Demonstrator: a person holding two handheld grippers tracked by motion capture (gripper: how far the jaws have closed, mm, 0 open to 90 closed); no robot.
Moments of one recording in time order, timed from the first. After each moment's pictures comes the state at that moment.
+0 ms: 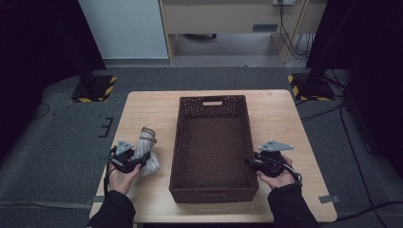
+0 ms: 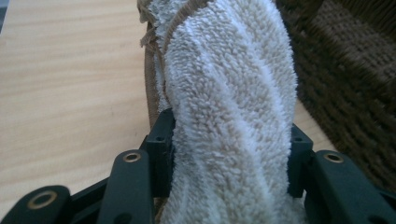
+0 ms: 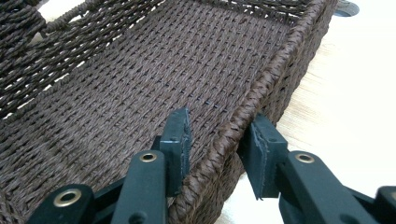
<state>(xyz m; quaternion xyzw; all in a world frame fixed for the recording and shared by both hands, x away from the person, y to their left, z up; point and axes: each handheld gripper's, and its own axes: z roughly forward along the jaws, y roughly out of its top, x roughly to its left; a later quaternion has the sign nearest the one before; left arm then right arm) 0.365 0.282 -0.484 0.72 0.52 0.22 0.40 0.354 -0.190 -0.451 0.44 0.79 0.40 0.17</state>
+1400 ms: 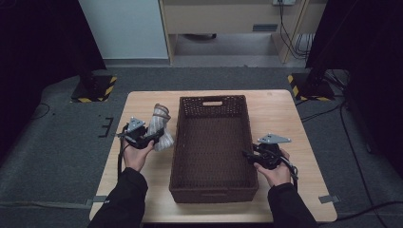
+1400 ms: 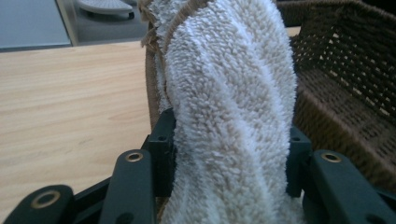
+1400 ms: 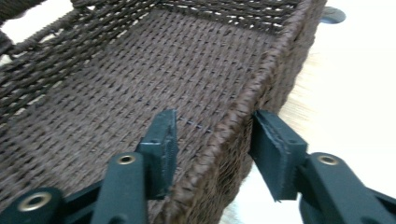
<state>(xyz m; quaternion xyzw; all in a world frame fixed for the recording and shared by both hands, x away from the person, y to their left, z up) 0.430 0.245 -0.454 0.70 0.49 0.23 0.47 0.381 -0.188 -0.458 0.45 0.77 0.41 0.17</state>
